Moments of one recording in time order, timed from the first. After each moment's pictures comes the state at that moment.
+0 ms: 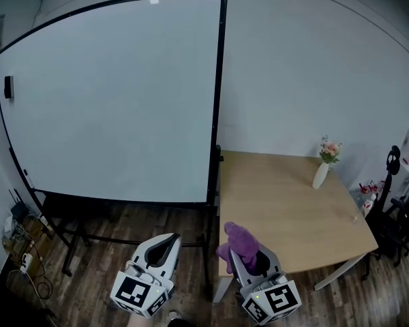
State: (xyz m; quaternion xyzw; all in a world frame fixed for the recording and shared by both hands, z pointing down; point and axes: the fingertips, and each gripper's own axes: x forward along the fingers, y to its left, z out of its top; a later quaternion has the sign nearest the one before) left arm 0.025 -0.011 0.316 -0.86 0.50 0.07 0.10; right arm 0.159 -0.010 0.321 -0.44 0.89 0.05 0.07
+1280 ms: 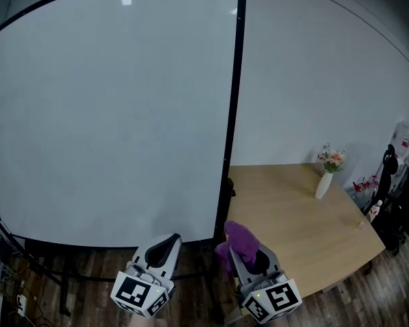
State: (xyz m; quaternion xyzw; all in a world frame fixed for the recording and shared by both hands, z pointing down) left arm -0.053 -0.218 0.305 -0.89 0.43 0.09 0.10; right arm 0.078 -0.197 0.307 -0.50 0.86 0.06 0.09
